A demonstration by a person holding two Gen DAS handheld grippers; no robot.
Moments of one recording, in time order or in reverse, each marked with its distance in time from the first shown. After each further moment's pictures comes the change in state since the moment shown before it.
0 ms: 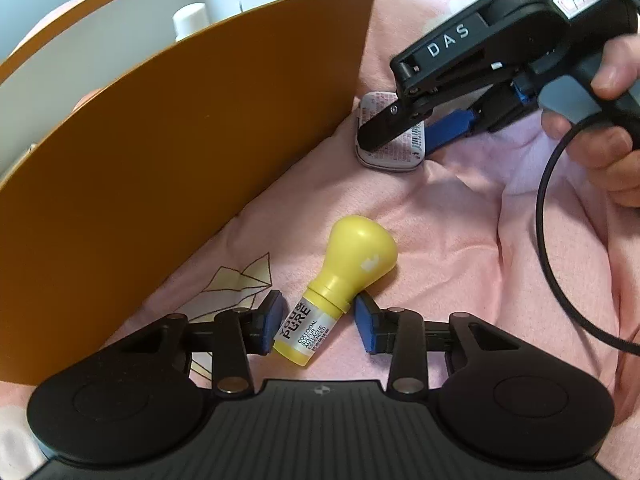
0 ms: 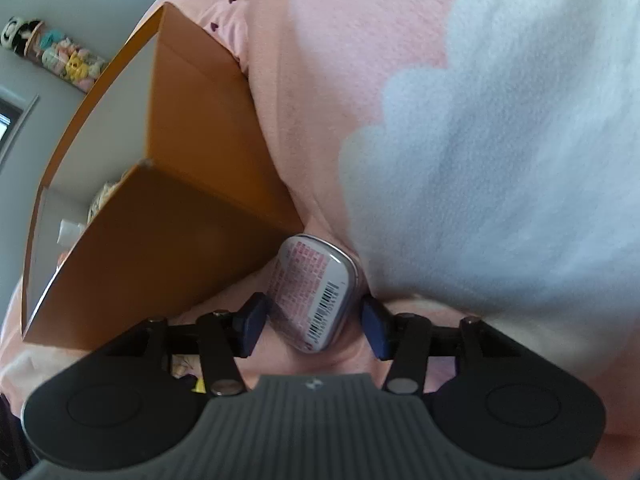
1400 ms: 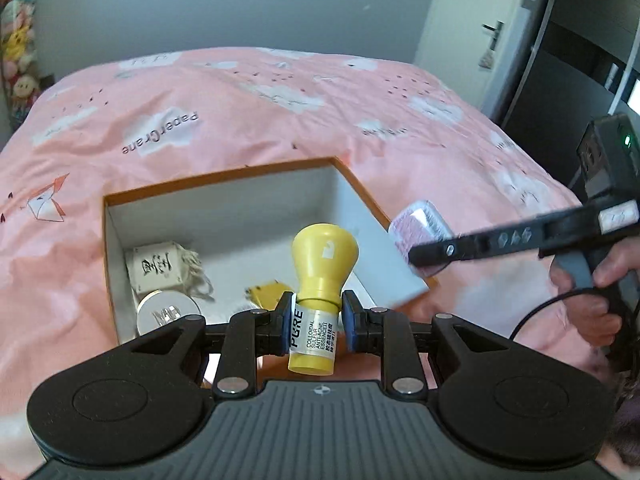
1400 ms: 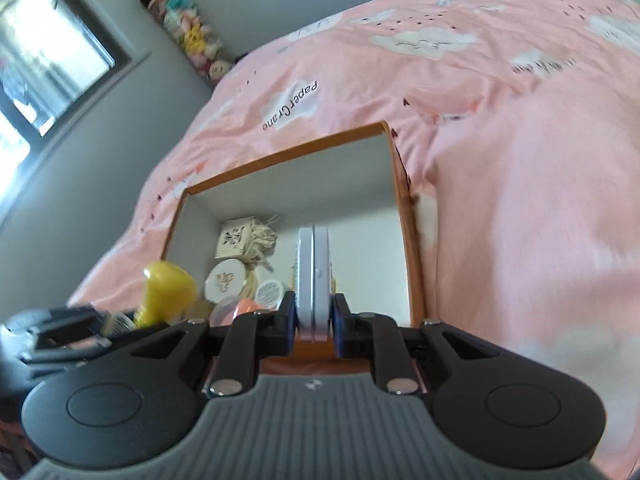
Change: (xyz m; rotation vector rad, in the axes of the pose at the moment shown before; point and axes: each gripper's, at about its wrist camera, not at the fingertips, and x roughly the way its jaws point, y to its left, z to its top) left arm -0.153 0.093 0.055 -0.397 -0.322 0.007; right arm -0.098 0.127 0.043 -0.401 -0.093 0.107
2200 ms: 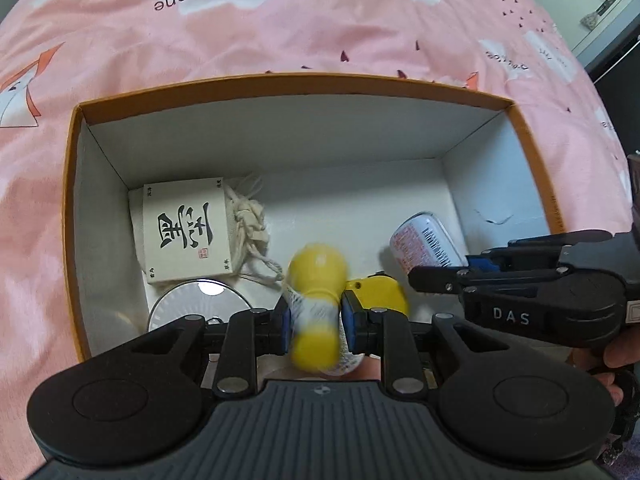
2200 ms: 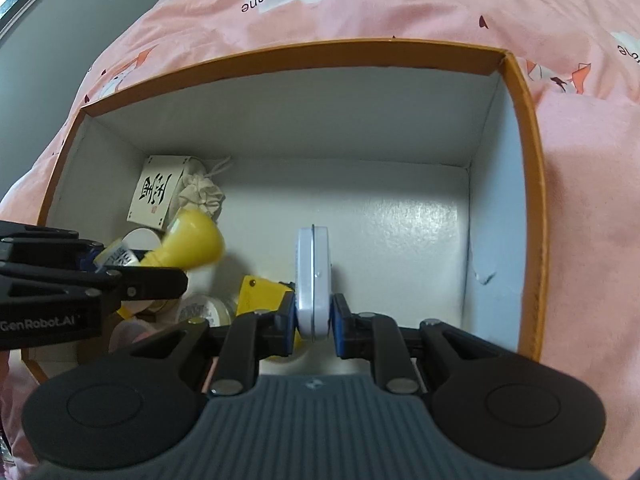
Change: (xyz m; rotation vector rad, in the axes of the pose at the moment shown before) left arm 0.144 0.100 0.037 -0.213 0.394 0.077; right arm 0.185 0.009 0.057 -0.143 0.336 -0.097
